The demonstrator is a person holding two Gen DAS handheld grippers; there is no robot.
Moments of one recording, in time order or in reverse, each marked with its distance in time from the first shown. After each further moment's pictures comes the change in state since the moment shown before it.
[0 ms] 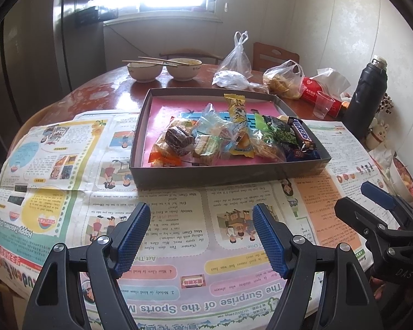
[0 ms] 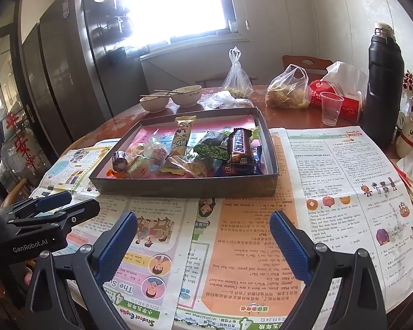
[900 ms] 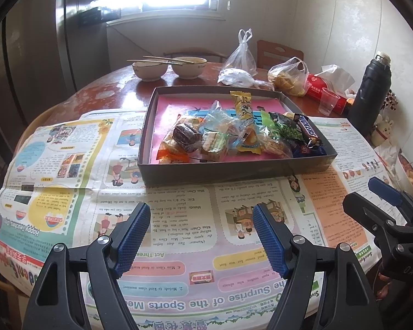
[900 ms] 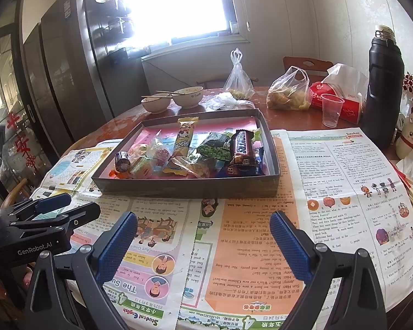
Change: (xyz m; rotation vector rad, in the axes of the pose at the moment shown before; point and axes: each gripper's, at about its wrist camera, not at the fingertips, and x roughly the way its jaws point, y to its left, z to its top) left arm -0.002 0.004 -0.002 0.010 0.006 0.034; right arm -0.003 0.005 0.000 -0.005 -0.006 -0.002
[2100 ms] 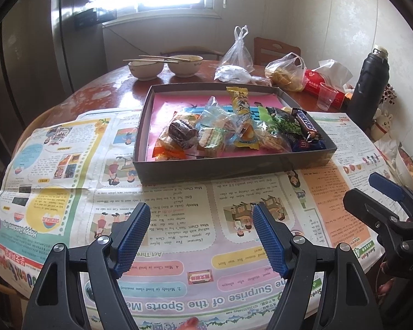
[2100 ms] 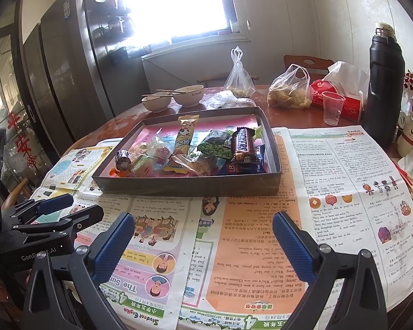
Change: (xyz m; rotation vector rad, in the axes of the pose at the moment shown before) left arm 0.007 -0.003 -0.004 0.020 0.006 -0.013; right arm 0.003 0.000 -0.002 0.007 0.007 0.008
